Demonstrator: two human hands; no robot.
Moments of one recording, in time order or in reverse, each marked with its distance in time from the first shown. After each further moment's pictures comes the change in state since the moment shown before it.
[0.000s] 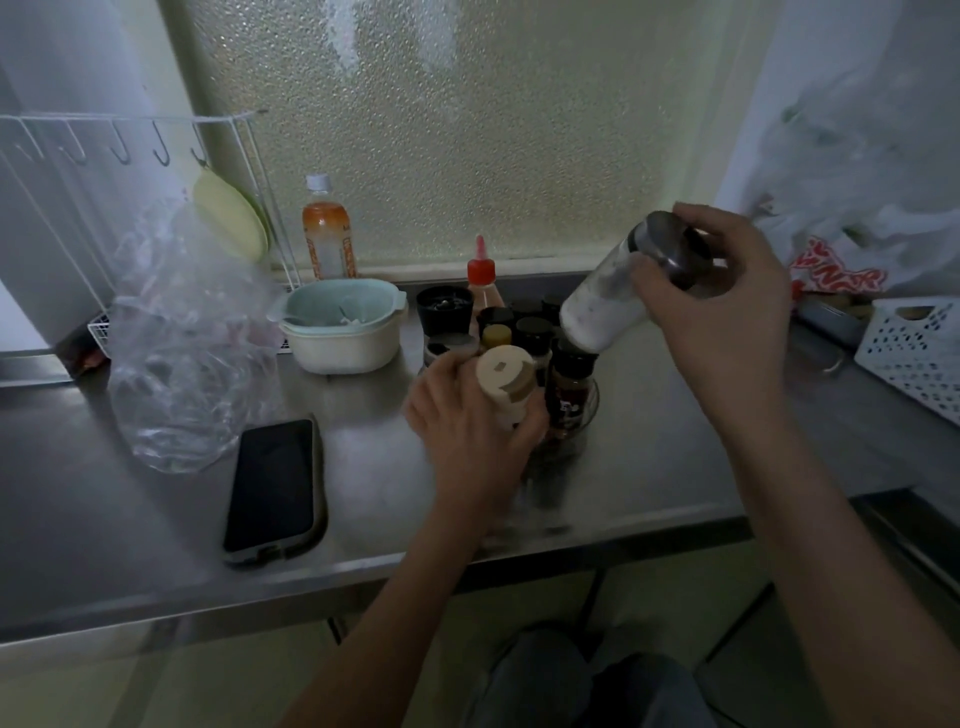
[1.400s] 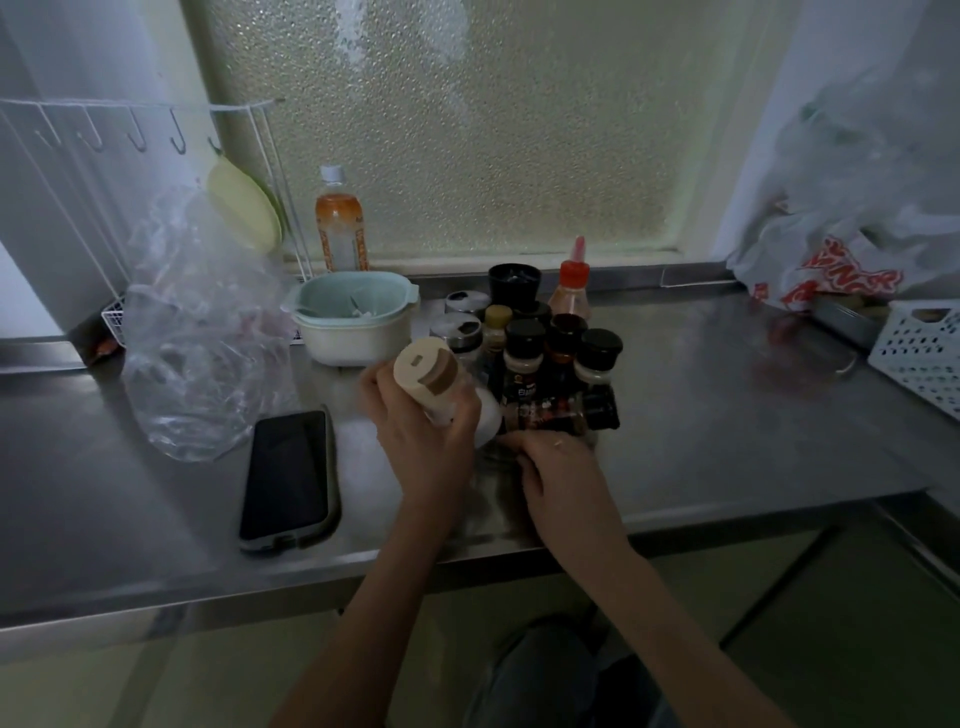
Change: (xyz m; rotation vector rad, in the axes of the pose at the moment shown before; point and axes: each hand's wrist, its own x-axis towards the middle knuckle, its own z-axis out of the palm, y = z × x) left_hand 0.009 -0.019 -0.036 -0.375 0.194 -0.210; right_hand -0.137 0.059 0.058 -0.420 -0.655 -0.082
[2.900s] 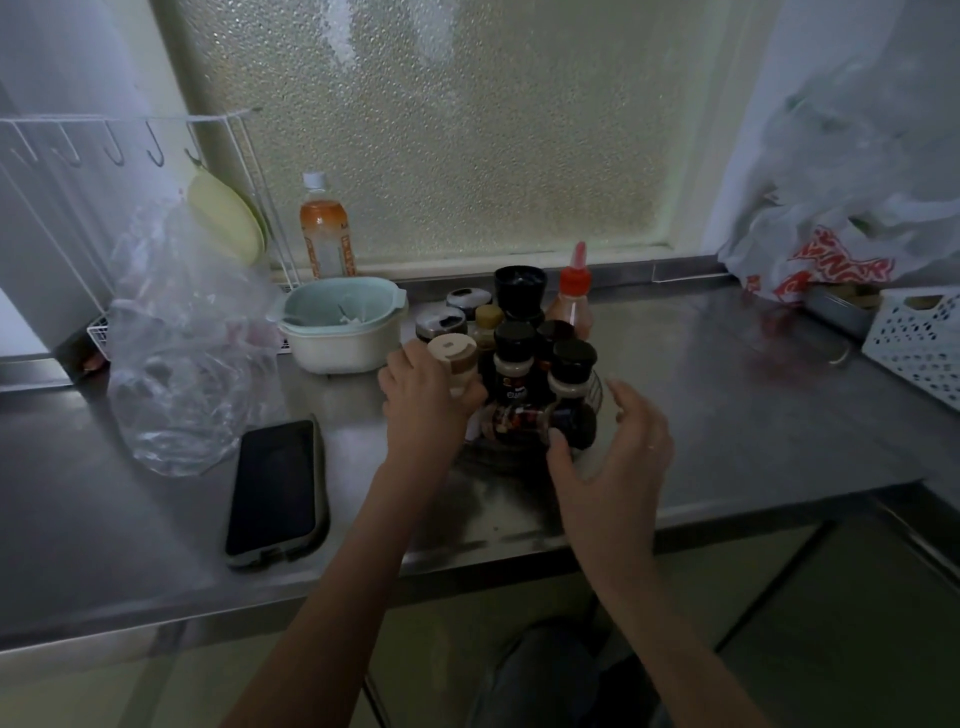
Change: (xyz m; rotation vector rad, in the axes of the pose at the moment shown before) left_hand 0.030 -0.025 0.027 0.520 -0.486 0.001; right_hand -0.011 -0.001 -0.027 0.171 0.527 0.260
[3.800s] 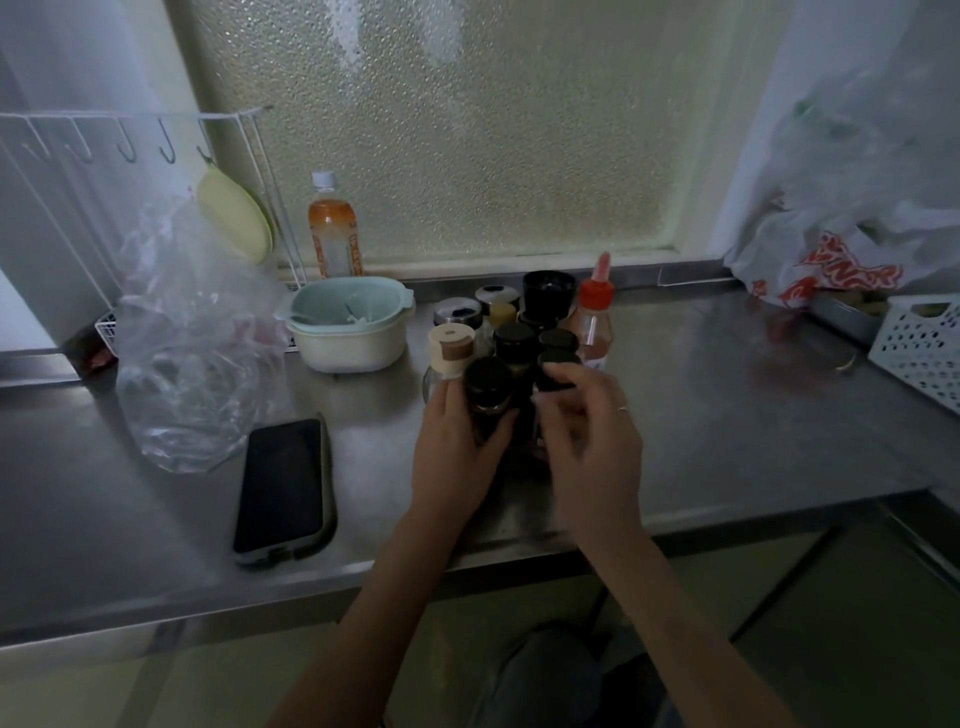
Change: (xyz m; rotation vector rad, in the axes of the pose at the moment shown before) left_hand -0.042 0.000 0.006 -0.289 -0.033 0.114; right_hand 0.018 -0.026 0.009 0.284 -0.121 -0.189
